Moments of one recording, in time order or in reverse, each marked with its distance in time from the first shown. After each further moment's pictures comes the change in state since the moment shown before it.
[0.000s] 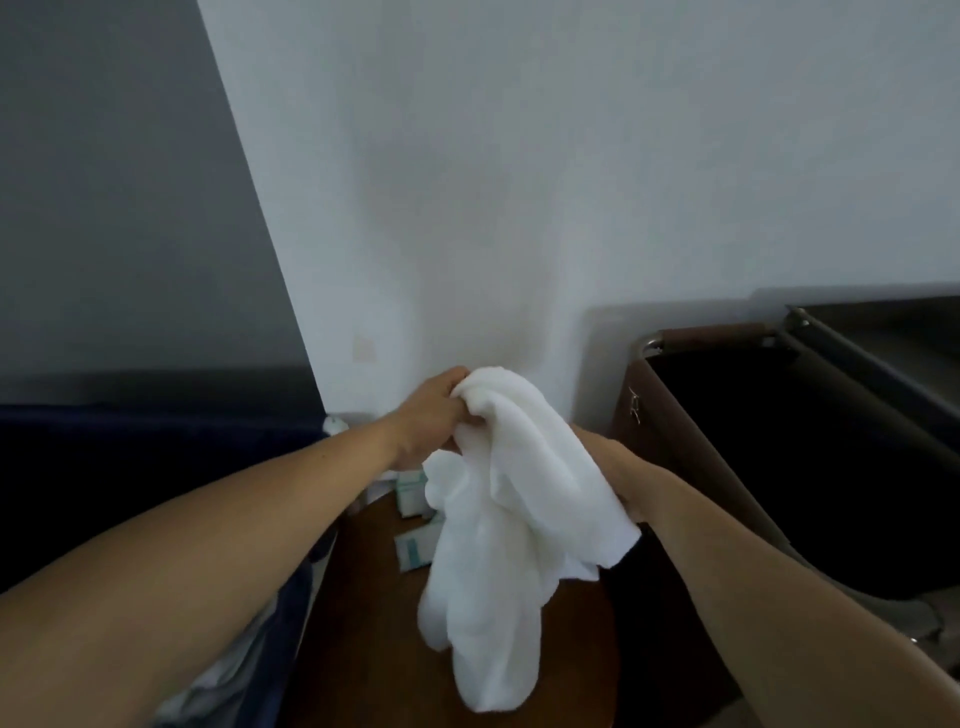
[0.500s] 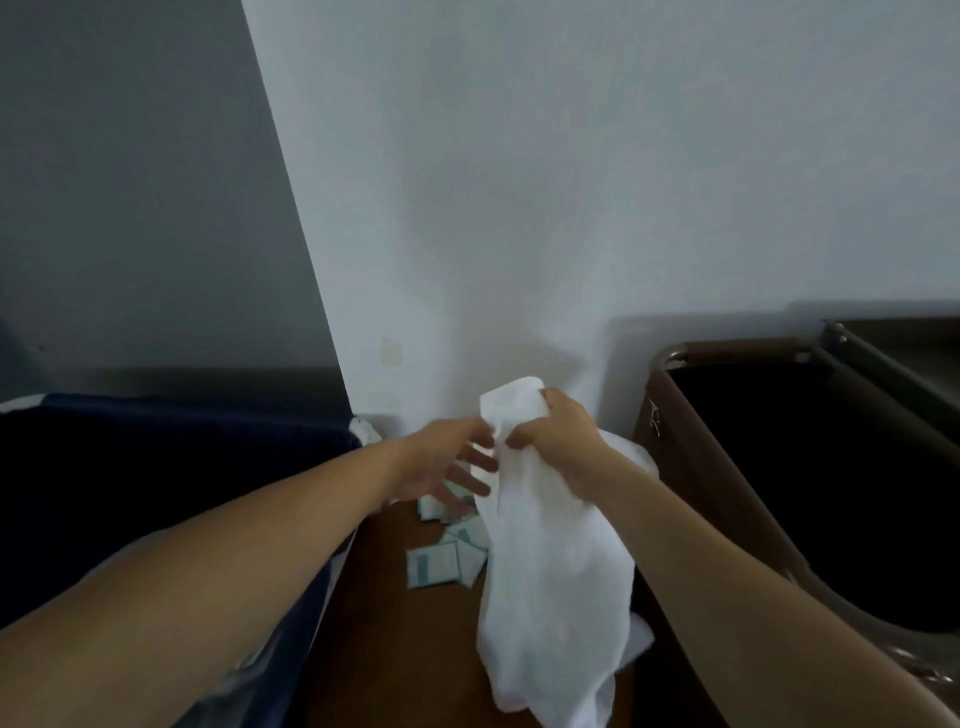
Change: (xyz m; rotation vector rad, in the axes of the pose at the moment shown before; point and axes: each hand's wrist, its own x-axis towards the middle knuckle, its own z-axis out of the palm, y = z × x) left_hand -0.018 -0.013 -0.001 0.021 -0.167 -0.422; right_hand -0.029 -0.059 0.053 -0.007 0.144 -0.366
